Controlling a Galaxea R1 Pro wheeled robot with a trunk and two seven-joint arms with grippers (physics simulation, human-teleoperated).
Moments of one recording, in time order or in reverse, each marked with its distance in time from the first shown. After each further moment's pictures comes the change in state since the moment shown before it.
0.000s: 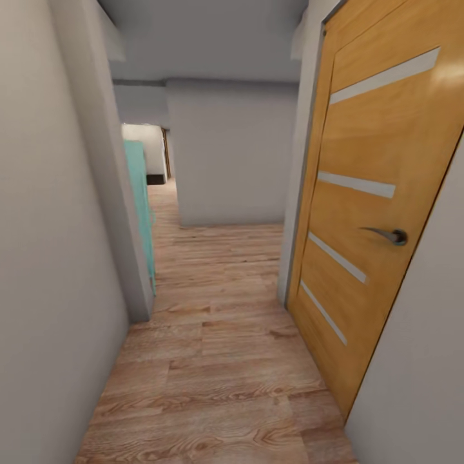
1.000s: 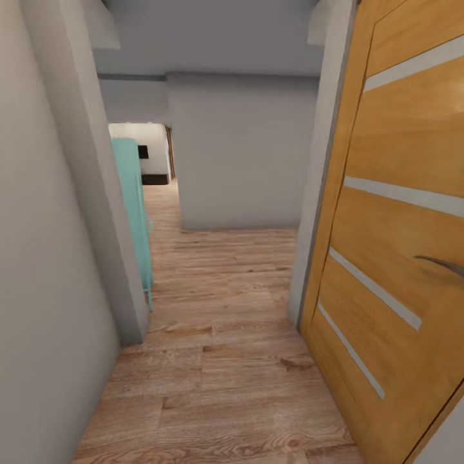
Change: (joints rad) left arm 0.000 -0.005 -0.002 0.001 -0.003 -0.004 0.000; right arm 0.000 -0.002 0.000 0.000 0.004 -0.004 0.001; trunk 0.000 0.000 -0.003
